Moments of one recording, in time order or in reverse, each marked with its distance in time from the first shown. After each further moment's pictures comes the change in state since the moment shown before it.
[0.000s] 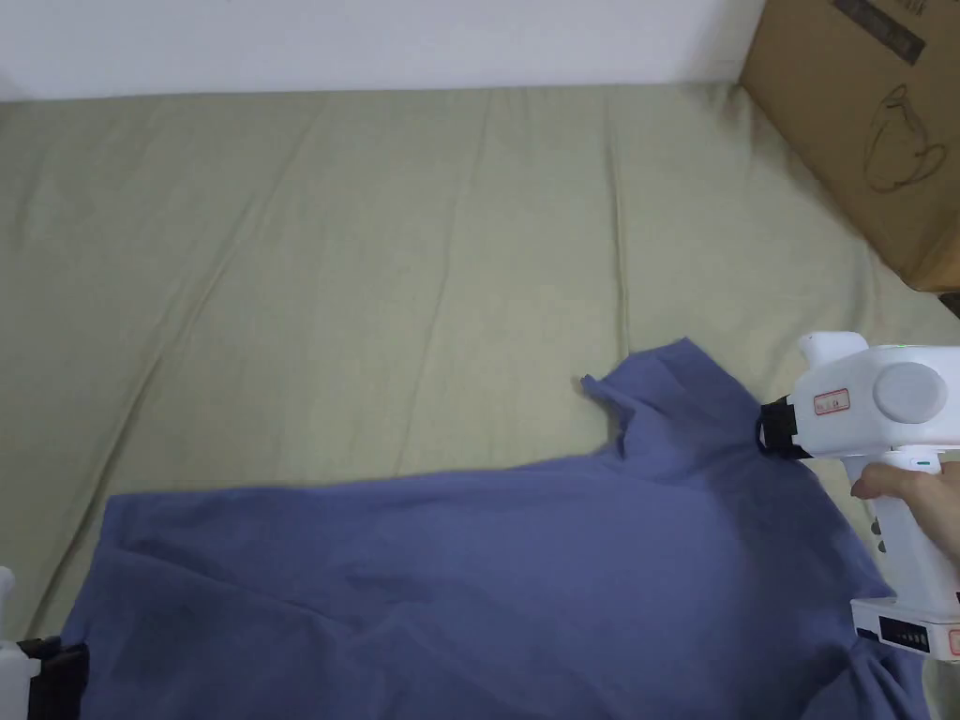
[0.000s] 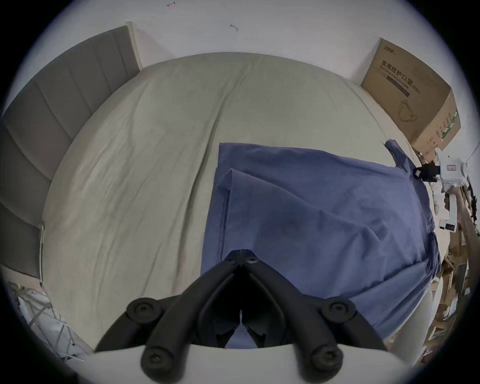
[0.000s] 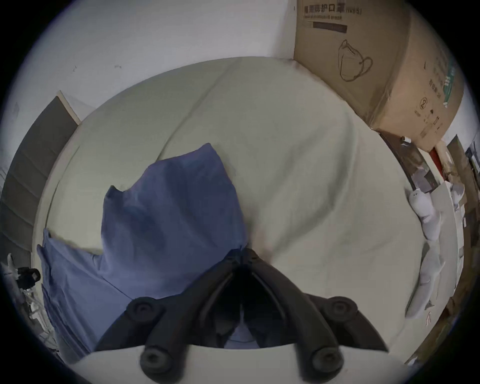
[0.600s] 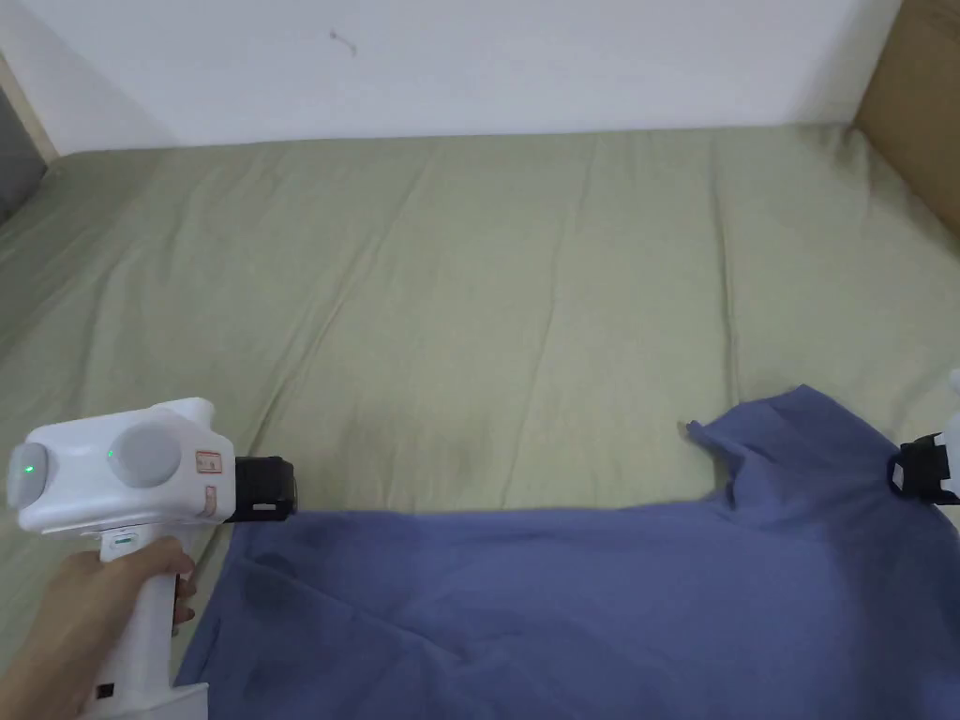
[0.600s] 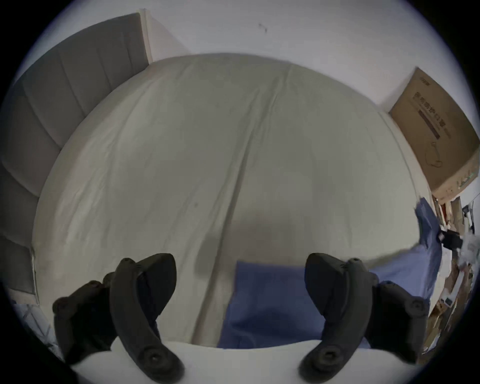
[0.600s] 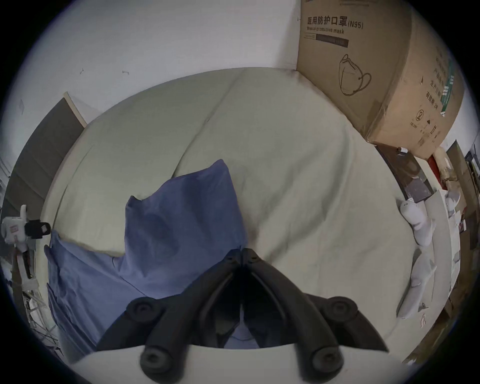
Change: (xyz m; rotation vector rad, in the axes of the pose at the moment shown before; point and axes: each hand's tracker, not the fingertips) left arm -0.013 0.134 -0.097 -0.044 0.035 0.131; right arm -0.003 0.007 0.023 0.032 0.016 0.010
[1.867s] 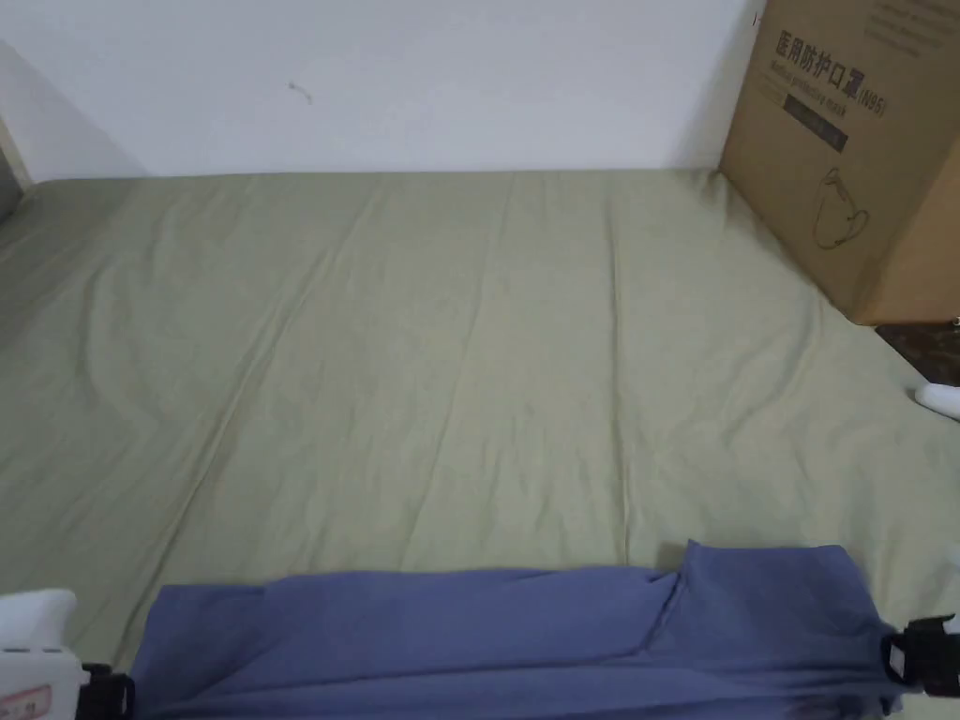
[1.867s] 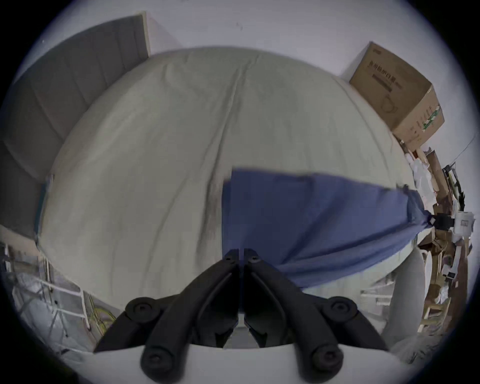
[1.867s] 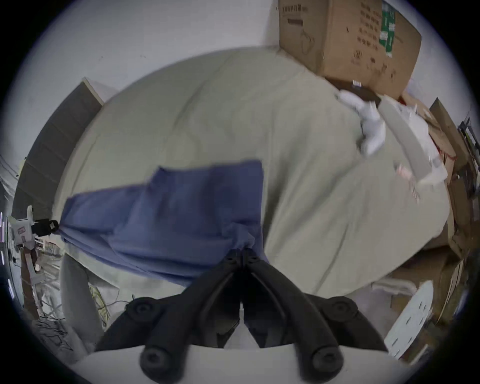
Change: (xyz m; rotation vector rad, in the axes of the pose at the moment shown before) left arm -0.080 -0.261 0.161 -0.035 -0.110 -0.101; right arm 0.020 -0.253 0.173 -0.141 0.027 -0.054
